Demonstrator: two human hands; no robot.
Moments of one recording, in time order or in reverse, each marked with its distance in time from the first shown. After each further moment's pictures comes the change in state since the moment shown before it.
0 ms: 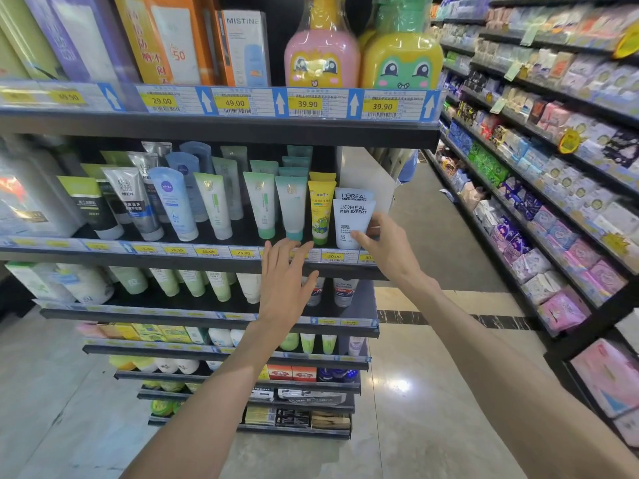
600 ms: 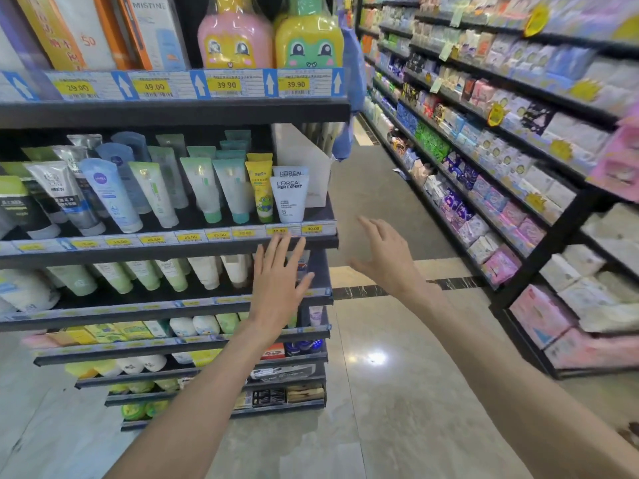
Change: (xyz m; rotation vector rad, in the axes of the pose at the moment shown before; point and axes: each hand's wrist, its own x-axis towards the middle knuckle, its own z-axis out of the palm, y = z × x) left_hand -0.046 0.079 0.011 0.053 -0.159 0.125; right_hand -0.102 0.065 -0.074 -0.638 0.031 -0.034
